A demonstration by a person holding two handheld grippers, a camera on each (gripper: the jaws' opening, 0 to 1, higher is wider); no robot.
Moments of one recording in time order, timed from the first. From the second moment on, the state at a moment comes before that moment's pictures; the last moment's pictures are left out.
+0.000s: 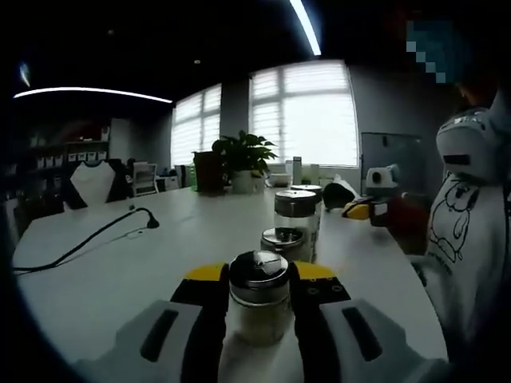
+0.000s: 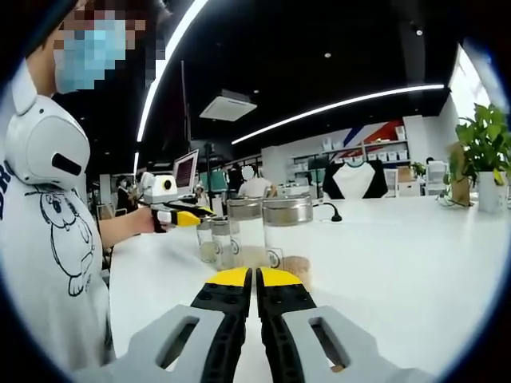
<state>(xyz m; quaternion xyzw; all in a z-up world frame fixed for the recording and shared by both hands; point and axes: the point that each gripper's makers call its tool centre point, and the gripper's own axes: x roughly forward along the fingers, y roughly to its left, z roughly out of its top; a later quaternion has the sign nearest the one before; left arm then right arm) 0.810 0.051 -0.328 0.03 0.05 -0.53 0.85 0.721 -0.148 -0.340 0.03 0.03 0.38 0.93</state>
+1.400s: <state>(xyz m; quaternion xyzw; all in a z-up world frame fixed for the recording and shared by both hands) 0.785 0.123 -0.309 0.01 0.02 -0.36 0.93 0.727 -0.164 -0.315 0.02 0.00 0.34 0.94</state>
